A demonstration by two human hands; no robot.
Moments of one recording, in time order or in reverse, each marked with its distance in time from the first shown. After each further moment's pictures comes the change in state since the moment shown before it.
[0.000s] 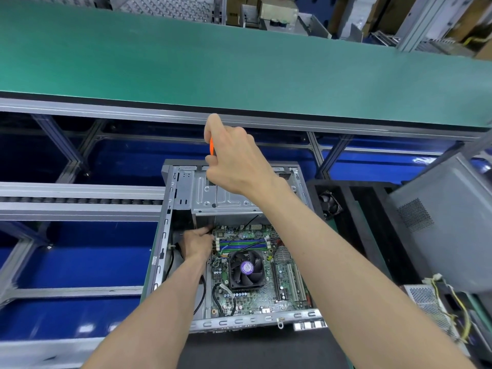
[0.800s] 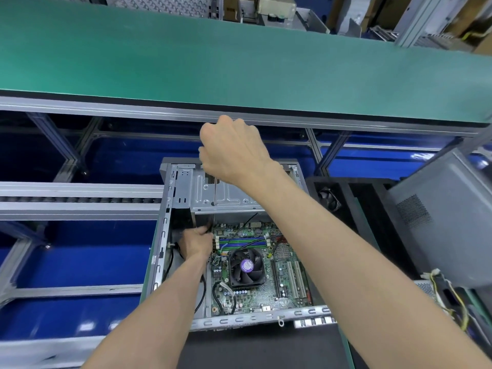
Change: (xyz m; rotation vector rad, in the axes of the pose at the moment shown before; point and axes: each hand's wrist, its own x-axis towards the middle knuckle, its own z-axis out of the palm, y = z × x) left_hand 0.008 0.003 0.009 -0.466 0.008 -0.156; right_hand 0.012 -0.005 -0.004 -0.422 -0.057 -0.036
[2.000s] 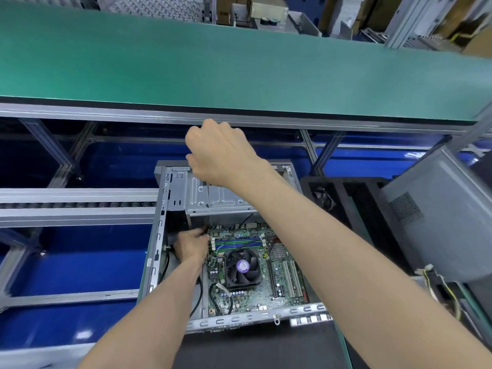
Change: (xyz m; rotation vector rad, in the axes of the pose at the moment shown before) left_hand -0.004 -0.008 -0.007 0.279 -0.028 0.094; right_hand 0.000 -0.006 -0.007 0.037 -0.034 -0.071
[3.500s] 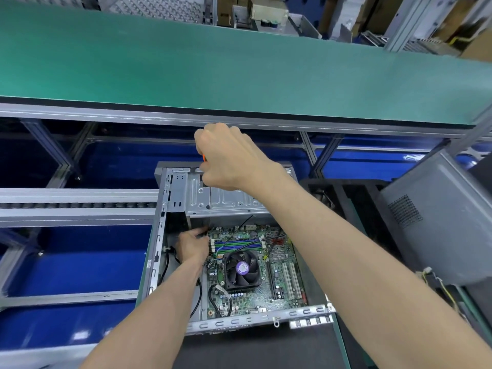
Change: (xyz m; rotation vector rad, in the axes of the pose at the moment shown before) left_hand -0.006 0.009 0.000 -0.062 -0.005 -0.035; right_hand -0.008 0.011 -0.006 0.051 -0.069 -0.021
